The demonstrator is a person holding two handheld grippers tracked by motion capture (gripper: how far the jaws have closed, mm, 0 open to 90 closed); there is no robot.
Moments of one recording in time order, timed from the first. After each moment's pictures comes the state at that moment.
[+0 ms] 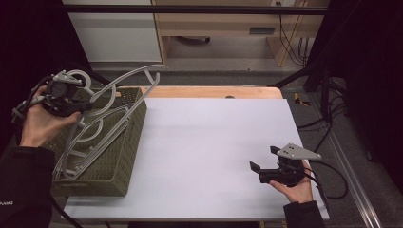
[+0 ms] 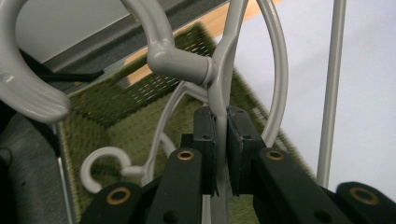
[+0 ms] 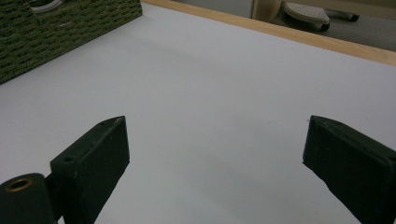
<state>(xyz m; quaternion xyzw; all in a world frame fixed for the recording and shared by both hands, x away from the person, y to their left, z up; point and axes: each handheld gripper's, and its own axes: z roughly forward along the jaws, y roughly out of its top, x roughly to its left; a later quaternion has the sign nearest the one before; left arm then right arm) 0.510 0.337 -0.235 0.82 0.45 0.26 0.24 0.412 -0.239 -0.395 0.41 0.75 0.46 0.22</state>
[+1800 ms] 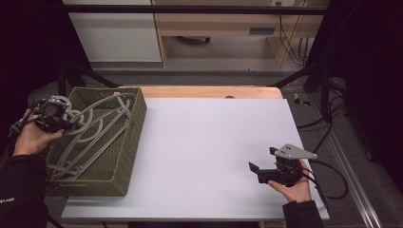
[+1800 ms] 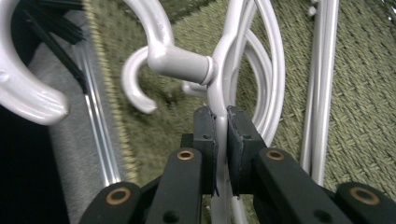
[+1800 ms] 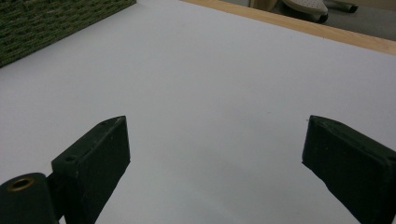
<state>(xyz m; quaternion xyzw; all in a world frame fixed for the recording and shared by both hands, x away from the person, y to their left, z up) 0.541 0.420 -0.338 0.82 0.49 0.25 0.14 0.415 -0.237 -0.402 0.41 0.76 0.45 0.22</state>
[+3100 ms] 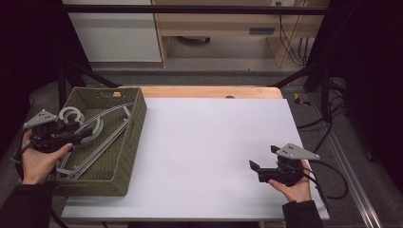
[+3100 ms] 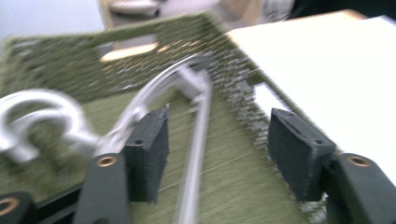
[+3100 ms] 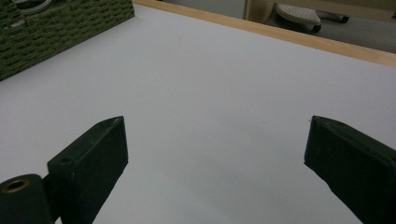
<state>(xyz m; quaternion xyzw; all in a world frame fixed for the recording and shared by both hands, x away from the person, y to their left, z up) 0.464 0.390 -0.338 0.73 0.46 0.24 0.45 0.415 -0.238 -0.399 0.42 0.75 0.46 0.24</state>
